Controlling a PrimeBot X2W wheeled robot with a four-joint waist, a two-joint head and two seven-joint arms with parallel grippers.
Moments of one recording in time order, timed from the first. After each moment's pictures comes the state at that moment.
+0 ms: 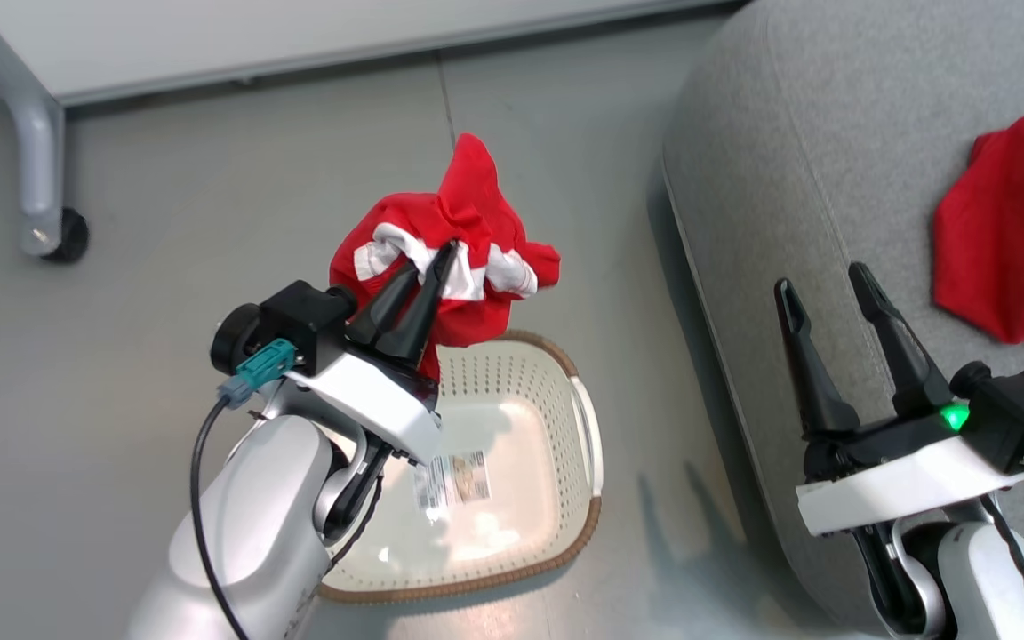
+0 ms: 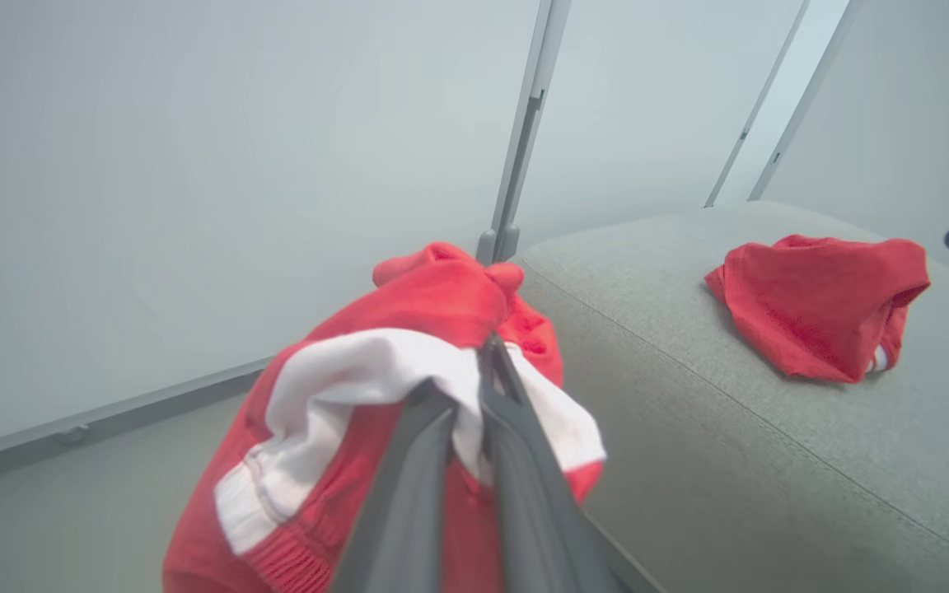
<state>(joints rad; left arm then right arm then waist) -0.57 0.12 -0.53 0.49 -0.46 -0.11 -0.26 -0.20 -0.10 0.18 -0.03 0.32 0.13 -0.12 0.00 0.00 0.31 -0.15</state>
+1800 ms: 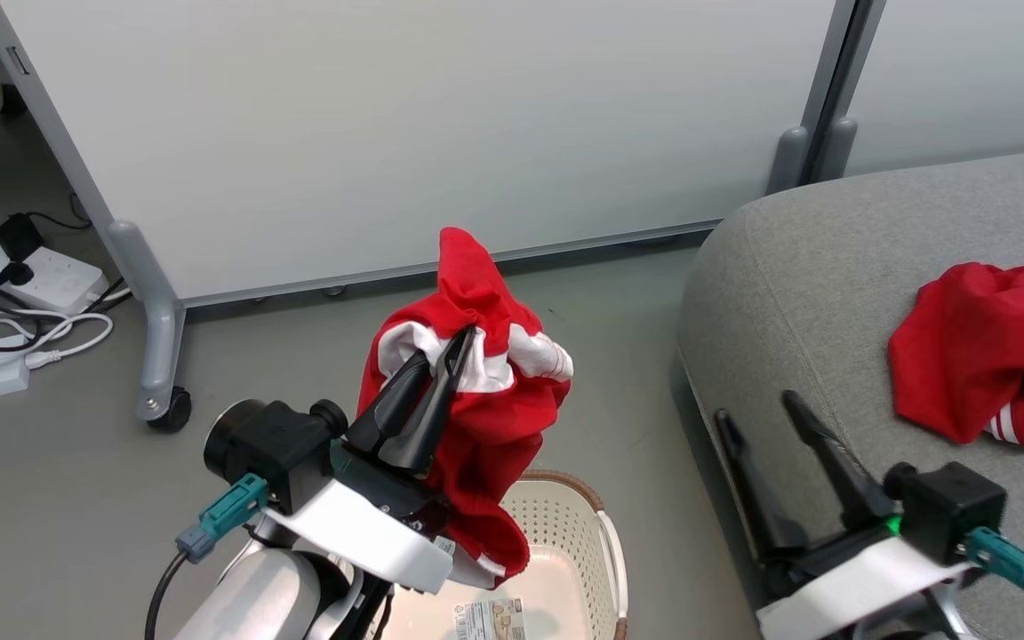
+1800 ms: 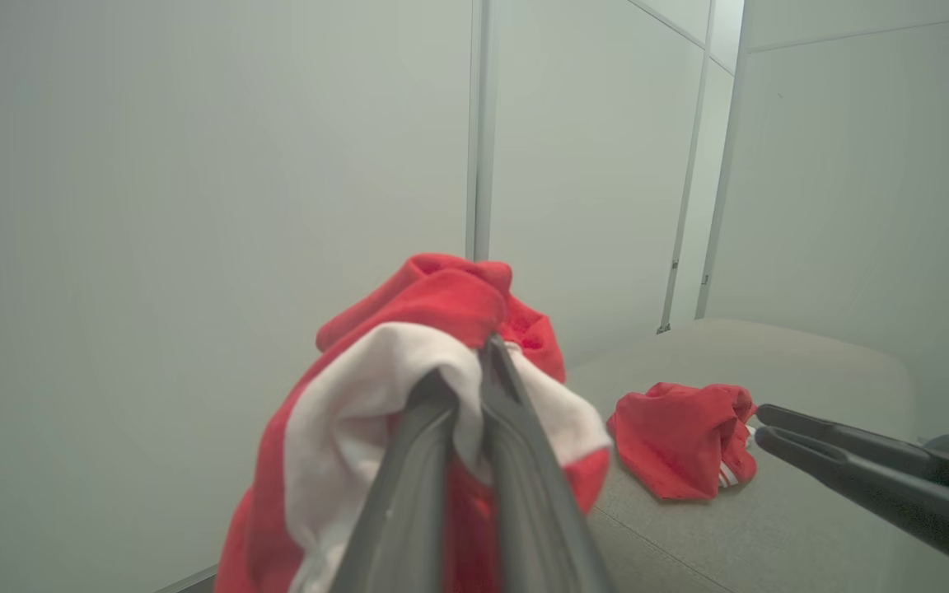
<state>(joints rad) -0.25 0.24 -0.54 -0.06 -0.50 0.02 -0.14 0.02 -0.08 0.20 -0.14 0.30 0.13 0.02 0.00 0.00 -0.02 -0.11</state>
